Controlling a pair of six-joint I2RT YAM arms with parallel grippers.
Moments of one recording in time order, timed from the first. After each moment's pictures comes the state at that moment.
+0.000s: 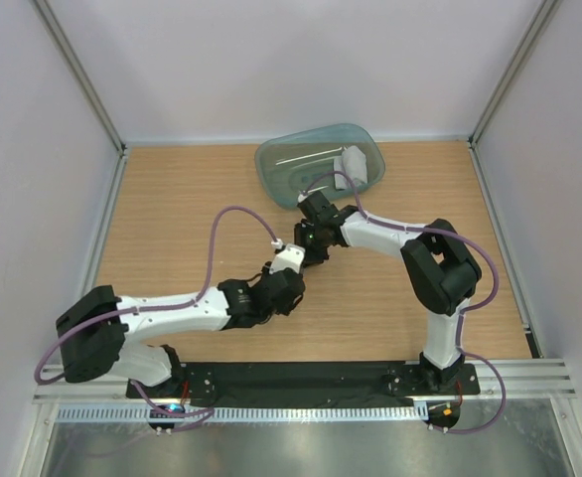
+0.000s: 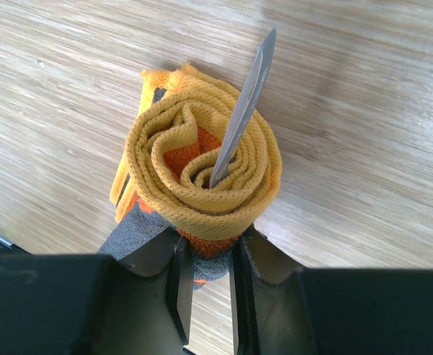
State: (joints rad) left arm -1.12 1.35 0.78 -0.32 -0.50 -0.54; right arm 0.68 1.91 1.27 -0.45 -0.21 0.59
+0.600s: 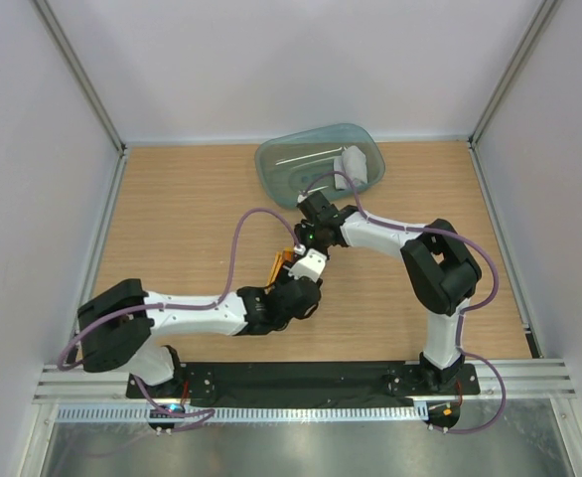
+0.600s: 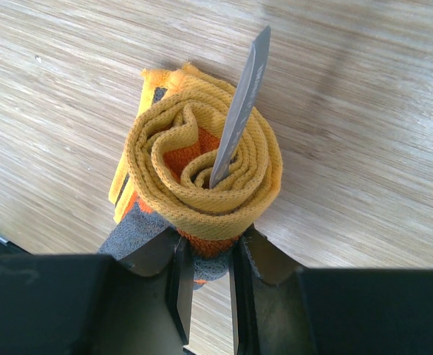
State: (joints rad) left arm -1.21 1.48 0.79 -0.10 -0.64 -0.37; right arm 0.68 1.91 1.27 -0.46 -0.22 0.58
